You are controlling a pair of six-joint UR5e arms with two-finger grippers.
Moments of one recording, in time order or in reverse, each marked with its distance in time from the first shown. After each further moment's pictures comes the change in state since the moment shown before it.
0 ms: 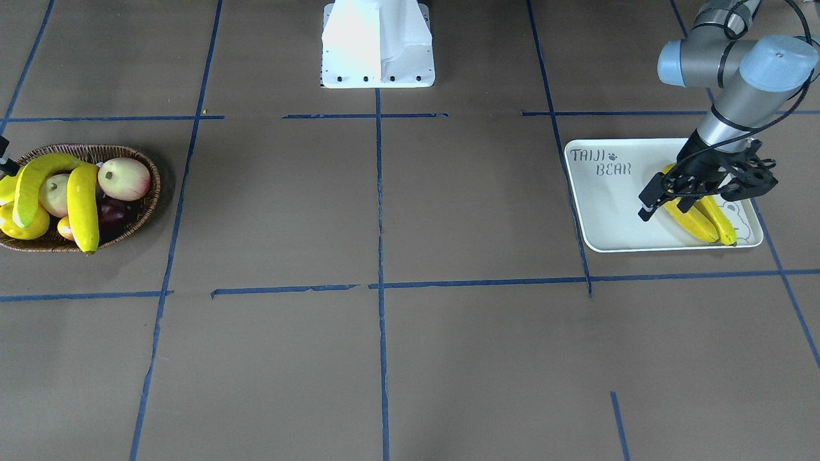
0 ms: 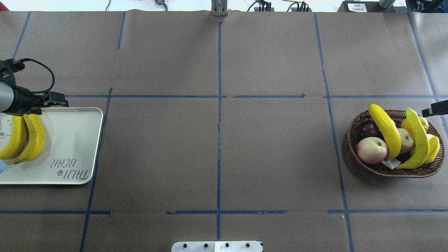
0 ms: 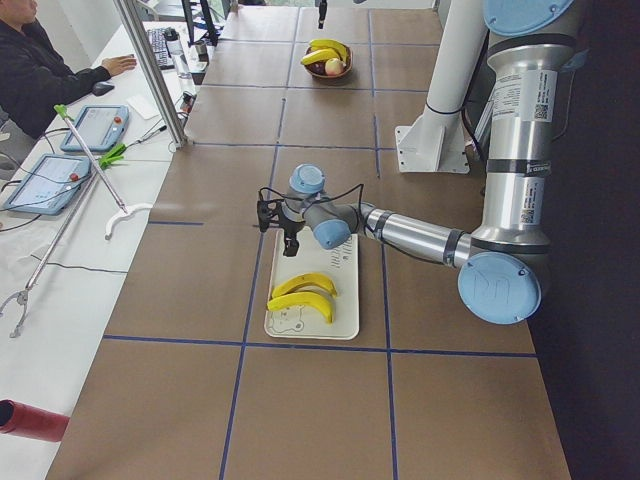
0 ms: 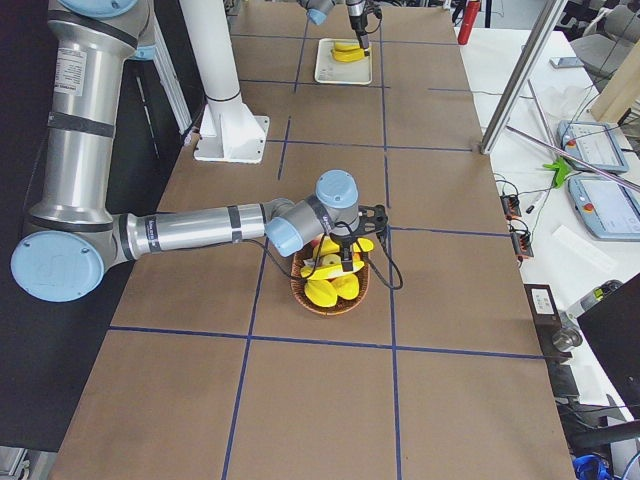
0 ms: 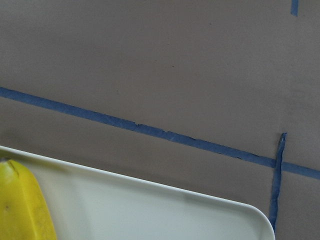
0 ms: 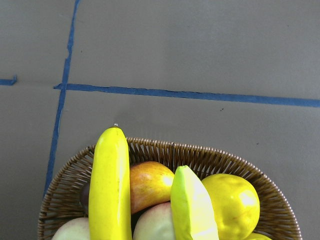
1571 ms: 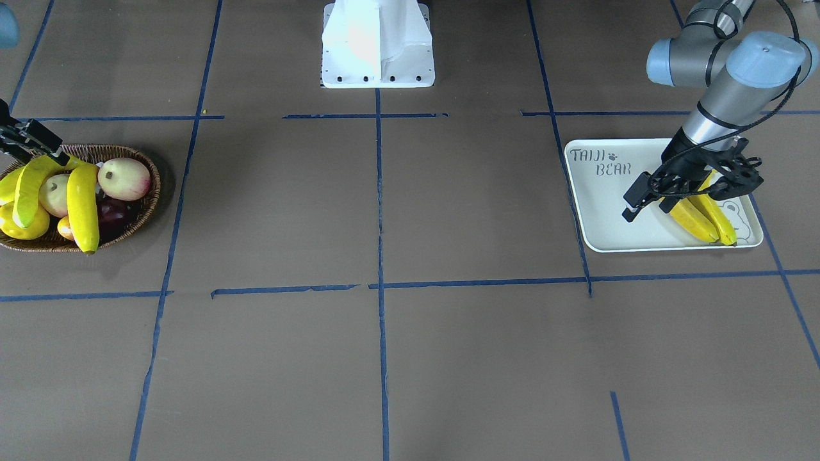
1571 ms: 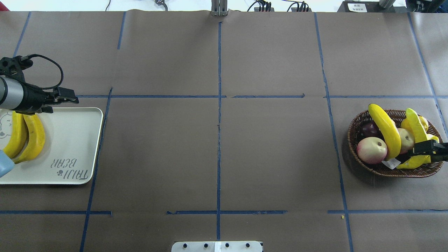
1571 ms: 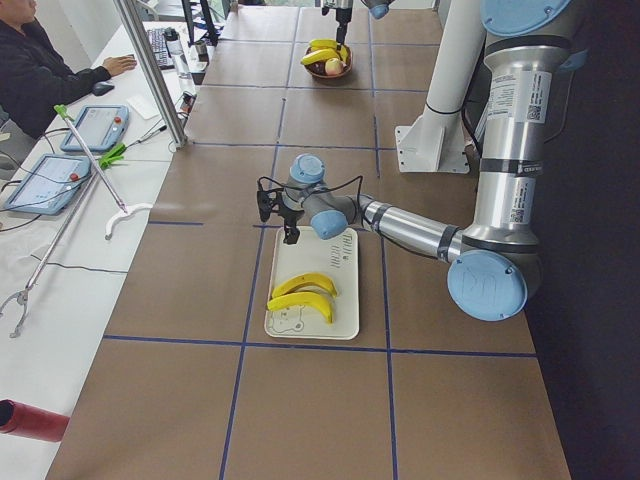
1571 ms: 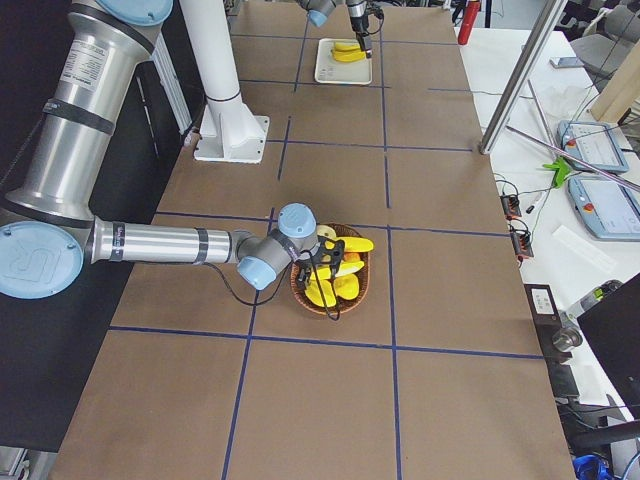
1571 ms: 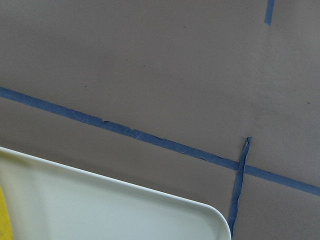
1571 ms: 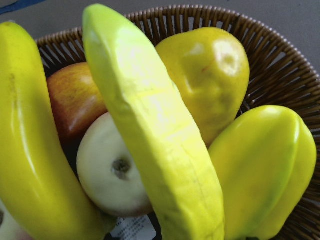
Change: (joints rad) left arm 0.022 -0.030 -0.025 0.000 0.001 -0.087; right arm -0.255 -0.118 -0.088 0.225 -0.128 0.326
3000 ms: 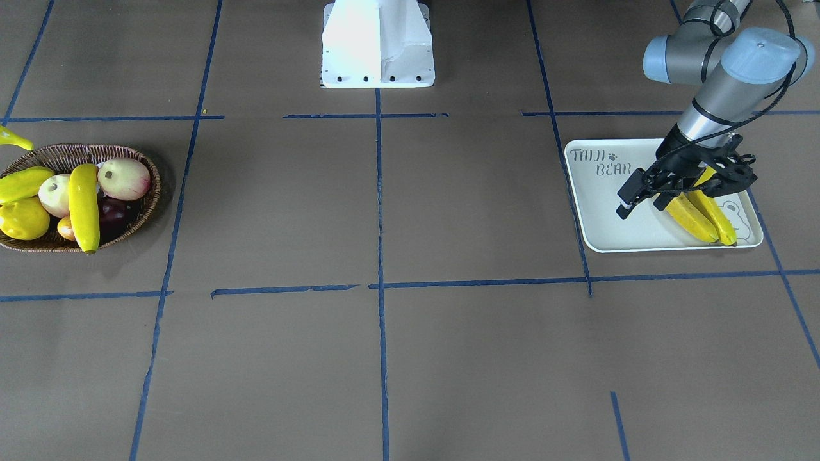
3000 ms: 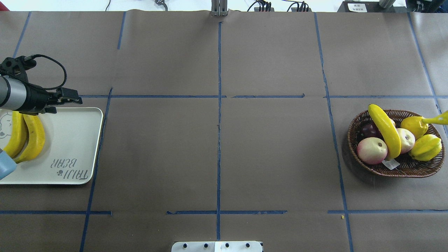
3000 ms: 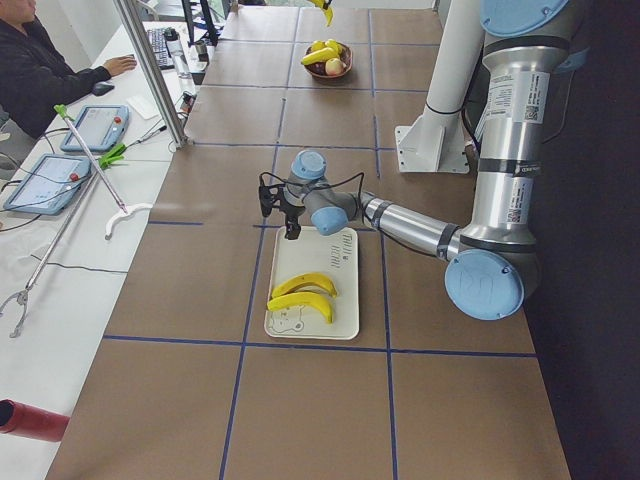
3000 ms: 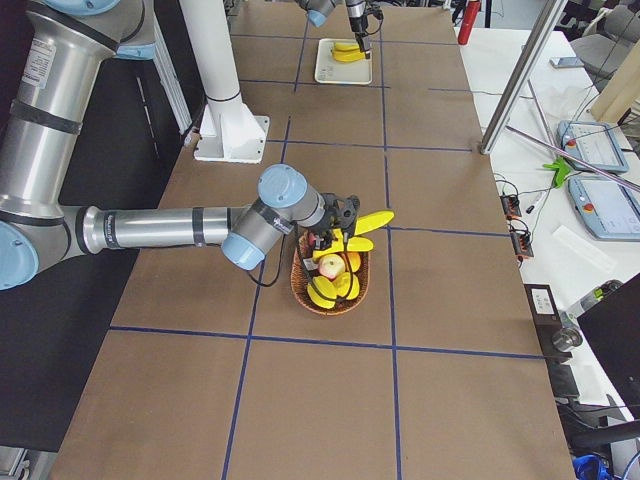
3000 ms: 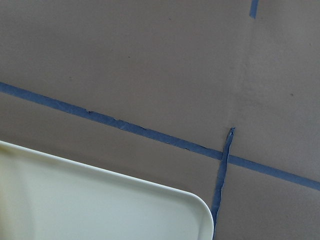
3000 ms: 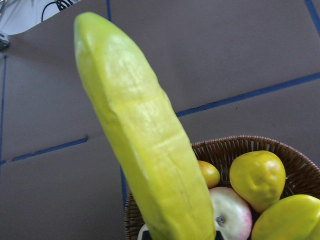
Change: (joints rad) left arm 0.010 -0.013 -0.010 0.002 -0.001 -0.009; right arm 0.362 0.063 0.209 -0.005 0.207 -0.062
